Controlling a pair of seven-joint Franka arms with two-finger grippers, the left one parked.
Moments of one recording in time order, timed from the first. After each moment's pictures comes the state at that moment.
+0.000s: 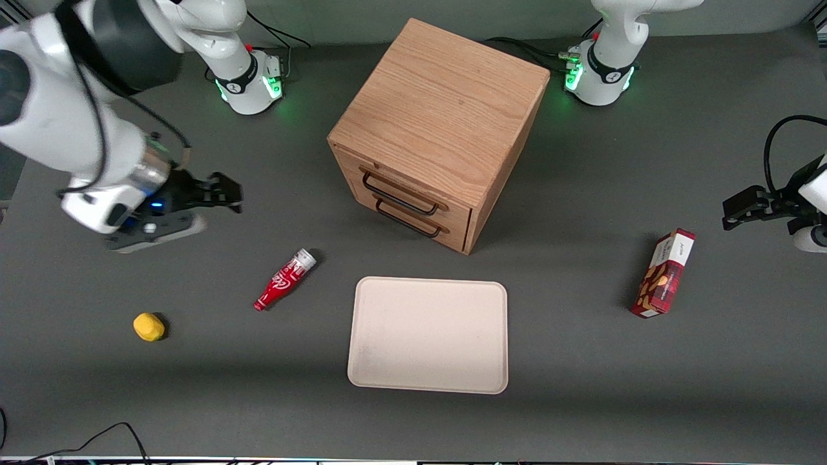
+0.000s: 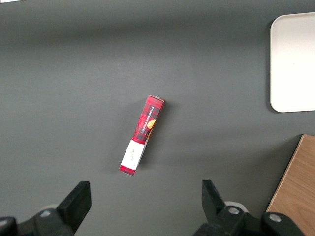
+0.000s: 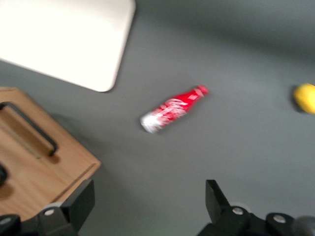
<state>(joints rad) -0.20 0.22 0.59 -1.50 -0.04 1.66 0.10</state>
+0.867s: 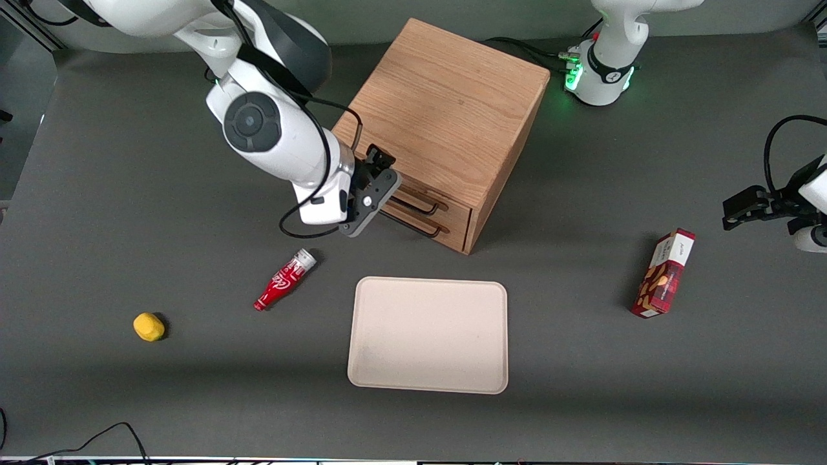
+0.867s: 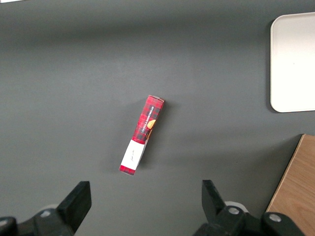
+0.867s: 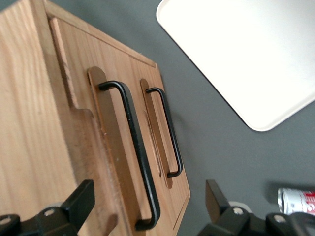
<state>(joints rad) -0.03 0.52 0.82 -1.45 -0.04 1.82 -0.07</state>
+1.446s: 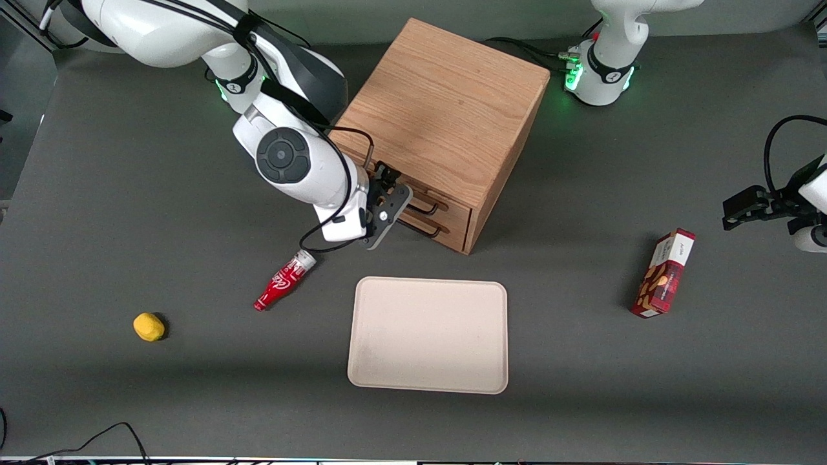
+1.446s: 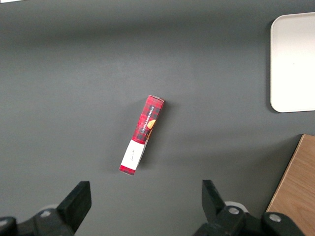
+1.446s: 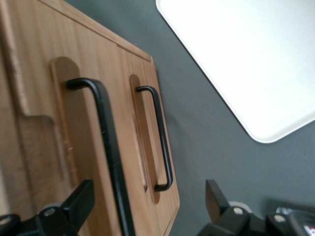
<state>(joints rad) -0.01 0.60 0.82 -1.47 -0.13 1.89 -0.11</state>
